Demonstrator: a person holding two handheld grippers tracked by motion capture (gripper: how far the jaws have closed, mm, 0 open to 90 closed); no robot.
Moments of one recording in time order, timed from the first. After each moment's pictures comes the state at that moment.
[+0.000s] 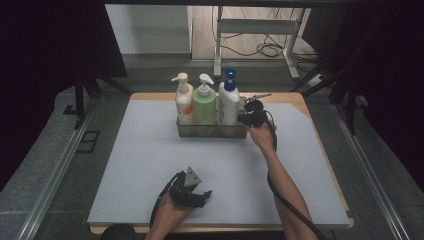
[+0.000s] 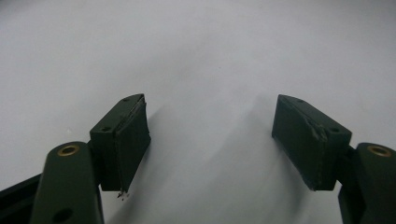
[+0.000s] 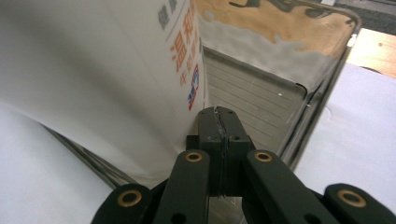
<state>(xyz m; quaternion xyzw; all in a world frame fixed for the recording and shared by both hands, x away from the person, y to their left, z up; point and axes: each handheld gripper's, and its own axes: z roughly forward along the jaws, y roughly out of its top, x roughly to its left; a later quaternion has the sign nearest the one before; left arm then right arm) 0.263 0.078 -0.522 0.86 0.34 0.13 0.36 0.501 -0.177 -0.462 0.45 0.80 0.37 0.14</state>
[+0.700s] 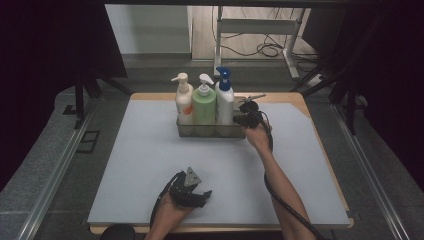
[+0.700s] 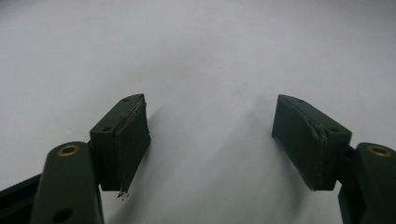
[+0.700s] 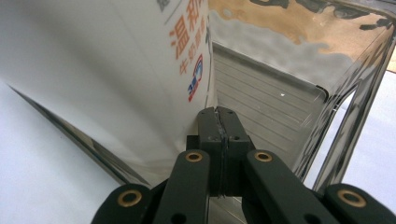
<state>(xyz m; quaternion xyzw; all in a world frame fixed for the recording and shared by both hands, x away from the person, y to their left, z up) 0.263 0.078 -0.522 0.86 0.34 0.13 0.36 0.498 -0.163 -0.464 0.44 0.81 0.36 0.14</state>
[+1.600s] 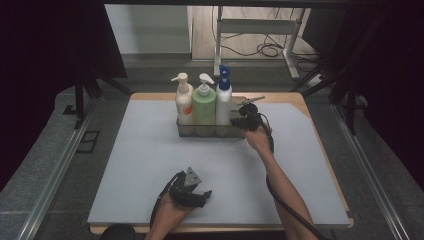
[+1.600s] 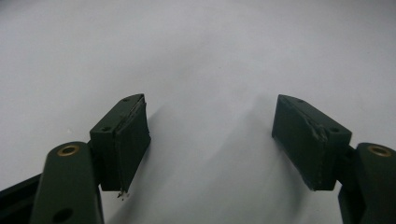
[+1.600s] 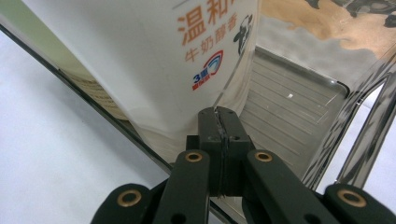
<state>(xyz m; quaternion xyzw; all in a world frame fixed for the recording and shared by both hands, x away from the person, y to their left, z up) 0.263 0.078 -0.522 0.86 0.34 0.13 0.36 0.488 -0.161 -0.464 0.42 0.82 0.37 0.13</state>
